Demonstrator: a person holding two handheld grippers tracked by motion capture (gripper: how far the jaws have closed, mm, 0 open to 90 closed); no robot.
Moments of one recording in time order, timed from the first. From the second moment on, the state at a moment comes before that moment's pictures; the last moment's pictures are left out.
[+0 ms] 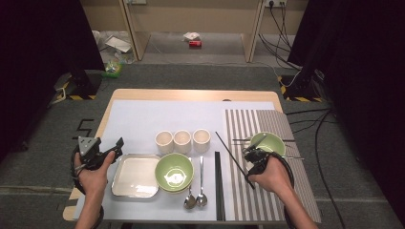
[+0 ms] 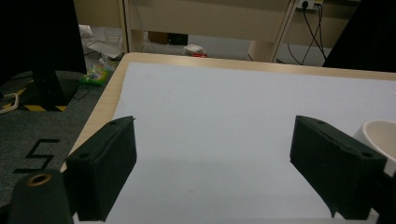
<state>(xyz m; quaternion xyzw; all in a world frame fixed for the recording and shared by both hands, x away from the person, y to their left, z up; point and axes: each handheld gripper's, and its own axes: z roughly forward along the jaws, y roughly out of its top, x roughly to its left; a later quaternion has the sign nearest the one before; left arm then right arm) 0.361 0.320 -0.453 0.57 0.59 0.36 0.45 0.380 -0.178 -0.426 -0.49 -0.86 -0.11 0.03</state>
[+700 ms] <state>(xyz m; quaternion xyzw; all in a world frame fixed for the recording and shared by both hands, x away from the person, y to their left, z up) 0.362 0.319 -0.453 0.57 0.59 0.36 0.45 0.381 -0.183 -0.416 -0.48 -0.87 -0.13 0.01</state>
